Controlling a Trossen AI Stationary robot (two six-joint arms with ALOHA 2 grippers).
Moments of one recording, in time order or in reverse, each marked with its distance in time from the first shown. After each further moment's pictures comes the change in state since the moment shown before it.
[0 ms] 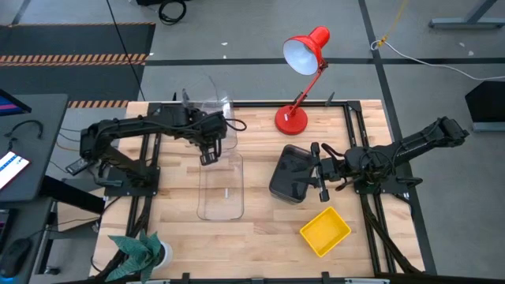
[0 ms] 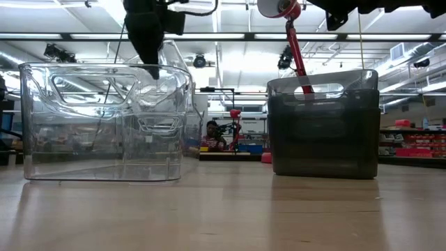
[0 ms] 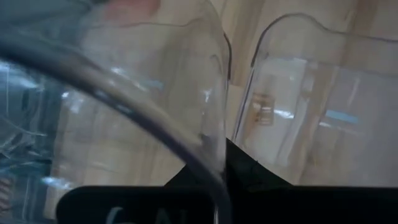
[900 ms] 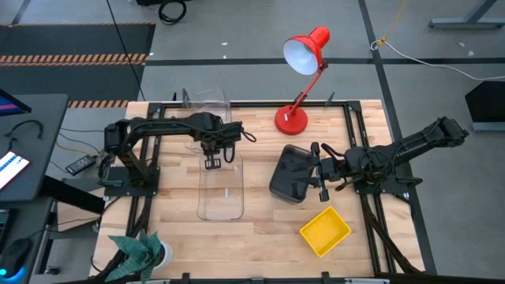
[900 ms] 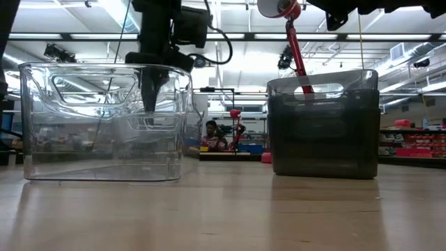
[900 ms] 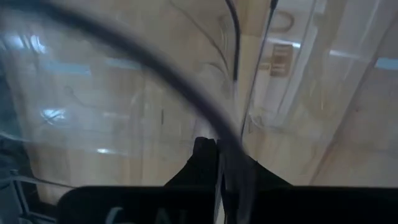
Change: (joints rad) left arm 0.019 0.240 0.006 -0.070 0.015 0.080; right arm 0.000 0.000 0.000 -0.004 0.002 -0.007
